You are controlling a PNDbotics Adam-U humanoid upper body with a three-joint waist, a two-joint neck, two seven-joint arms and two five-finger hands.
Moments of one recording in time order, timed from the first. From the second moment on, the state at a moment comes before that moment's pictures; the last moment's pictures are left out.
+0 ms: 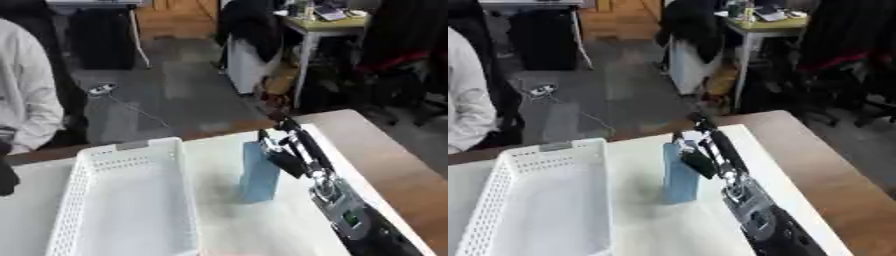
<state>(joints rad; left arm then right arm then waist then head) -0.39 0.48 -0.06 -1.98 0.25 -0.37 -0.41 -0.46 -0.40 0.09 -1.42 0.47 0.10 -0.07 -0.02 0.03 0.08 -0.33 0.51</state>
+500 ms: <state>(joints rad) -0.39 0.48 -0.06 -1.98 0.25 -0.38 -0.41 -0.46 -0.39 0.10 -1.38 0.48 0.08 -0.06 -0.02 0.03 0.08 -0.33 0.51</state>
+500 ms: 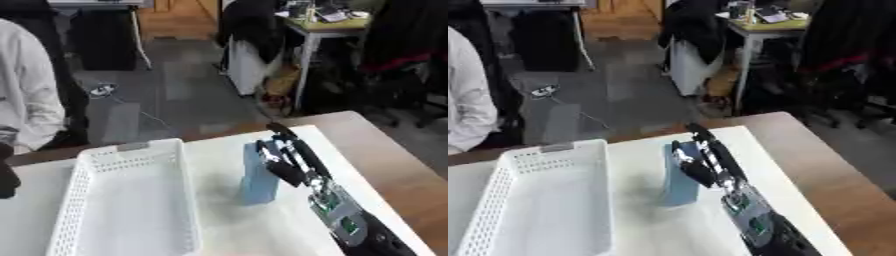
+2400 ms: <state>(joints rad) -0.40 0.48 -0.07 -1.98 0.26 -0.37 -0.42 -0.49 -0.40 0.10 -1.33 0.73 0.03 0.07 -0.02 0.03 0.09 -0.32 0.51</state>
